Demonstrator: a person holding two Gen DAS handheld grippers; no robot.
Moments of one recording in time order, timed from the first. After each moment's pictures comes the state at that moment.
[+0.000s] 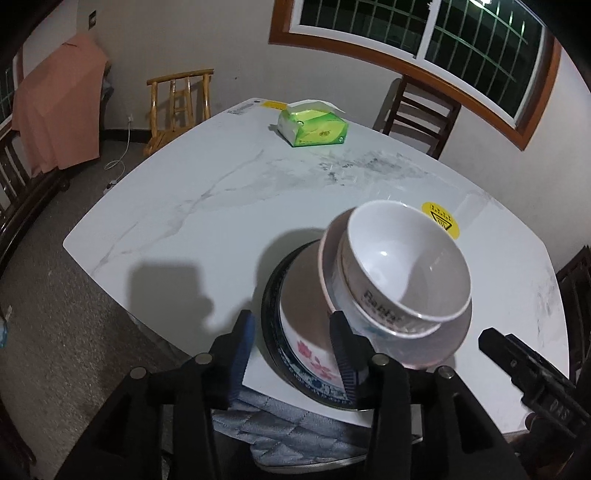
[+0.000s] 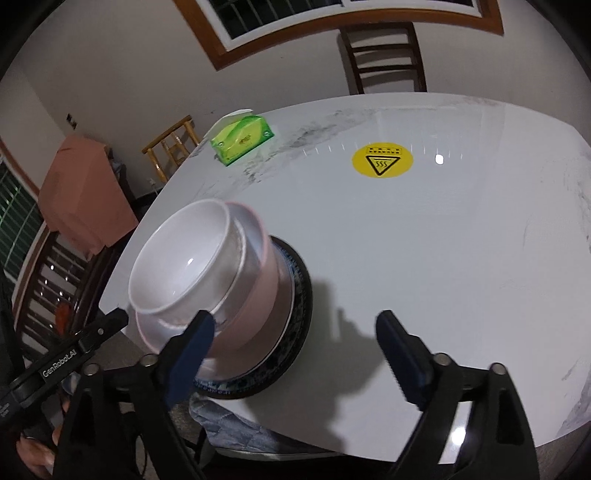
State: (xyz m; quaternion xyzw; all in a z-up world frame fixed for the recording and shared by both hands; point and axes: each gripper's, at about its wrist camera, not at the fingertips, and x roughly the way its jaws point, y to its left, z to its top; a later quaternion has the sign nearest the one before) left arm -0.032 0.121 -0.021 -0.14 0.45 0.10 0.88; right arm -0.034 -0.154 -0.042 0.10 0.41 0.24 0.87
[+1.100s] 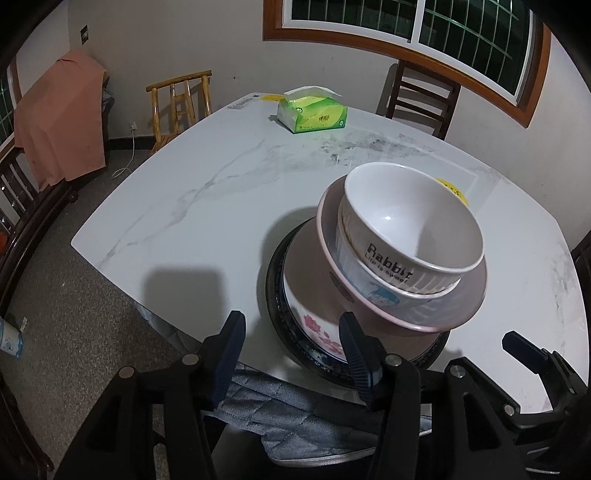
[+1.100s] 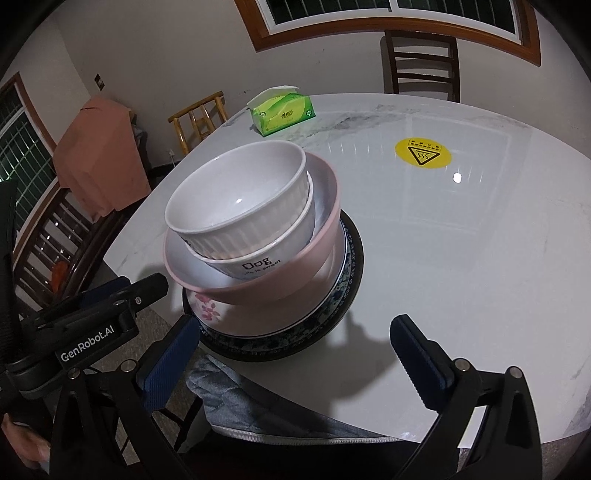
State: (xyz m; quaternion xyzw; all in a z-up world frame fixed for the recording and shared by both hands) left arm -0.042 0.109 -0.039 -0.10 0.46 0.11 0.87; right arm -0.069 -0.111 -0.057 0.03 0.40 0.27 0.87
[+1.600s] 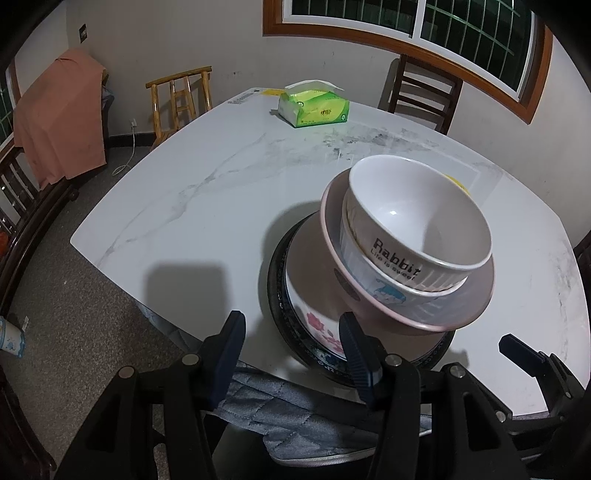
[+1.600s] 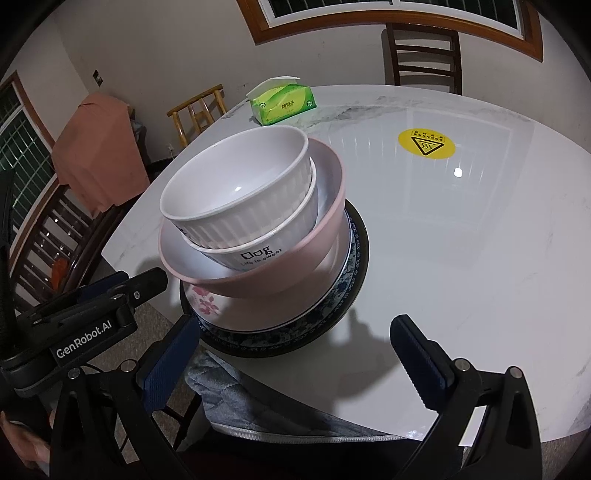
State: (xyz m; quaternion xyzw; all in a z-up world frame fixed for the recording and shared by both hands) left arm -0.039 0.112 -0.044 -0.09 0.47 0.11 0.87; right arm -0.069 -0.106 -0.066 0.03 0.42 0.27 0.87
